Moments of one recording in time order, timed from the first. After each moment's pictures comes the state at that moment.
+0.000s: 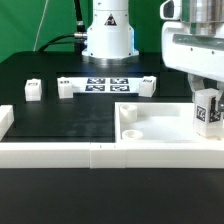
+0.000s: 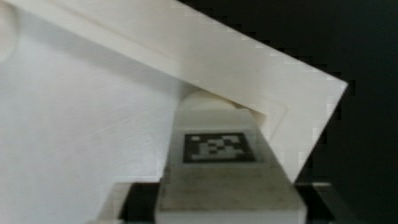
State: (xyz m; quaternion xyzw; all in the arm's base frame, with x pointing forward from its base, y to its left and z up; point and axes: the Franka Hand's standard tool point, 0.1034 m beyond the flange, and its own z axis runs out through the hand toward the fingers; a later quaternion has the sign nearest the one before) arm 0.634 0.121 0.074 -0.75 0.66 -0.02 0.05
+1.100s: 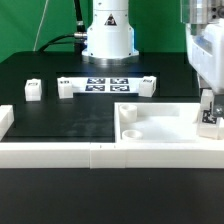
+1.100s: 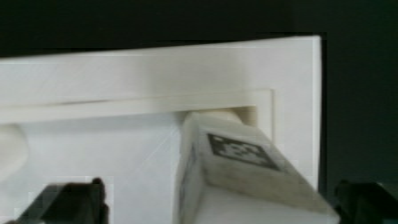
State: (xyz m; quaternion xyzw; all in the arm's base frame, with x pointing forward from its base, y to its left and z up) arm 0.633 0.121 0.074 -0.74 0.67 0.00 0.06
